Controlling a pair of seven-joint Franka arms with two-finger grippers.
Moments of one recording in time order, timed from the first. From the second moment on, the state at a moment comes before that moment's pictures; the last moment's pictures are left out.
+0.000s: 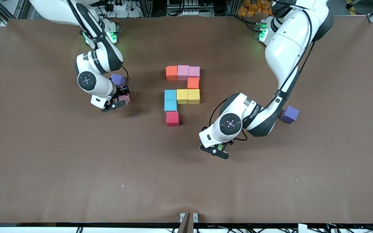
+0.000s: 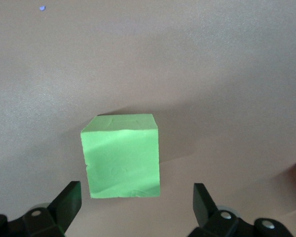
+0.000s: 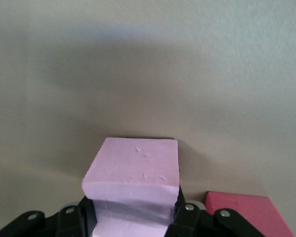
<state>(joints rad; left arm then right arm) -0.30 0.92 -0.38 -1.19 0.24 2.00 -0.29 0.16 0.22 0.20 -2.42 0.10 2.40 -0.07</state>
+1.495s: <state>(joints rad) -0.30 0.98 -0.36 -1.20 0.24 2.09 -0.29 0.26 0.27 0.20 -1.80 0.01 2.04 -0.23</state>
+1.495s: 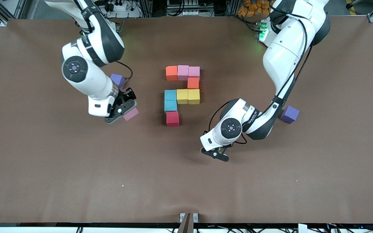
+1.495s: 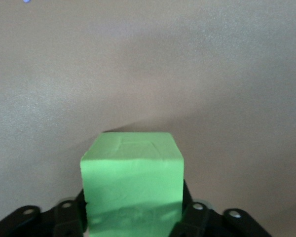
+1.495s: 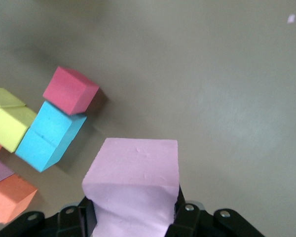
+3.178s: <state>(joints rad) -0.08 0.82 -0.38 -1.18 0.24 1.81 -0.29 0.56 0.72 0.21 -1.29 -0.19 1.95 -0.69</state>
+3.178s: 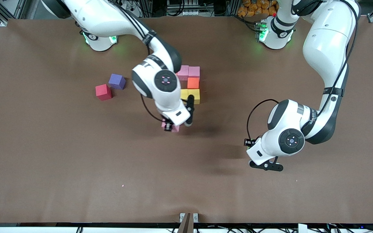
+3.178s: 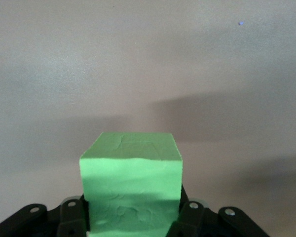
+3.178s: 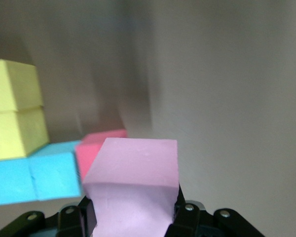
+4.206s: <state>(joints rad) -0.08 0.82 -0.38 -1.18 0.24 1.79 -0.36 0.64 0.87 0.21 -1.13 -0.13 1.85 -0.71</state>
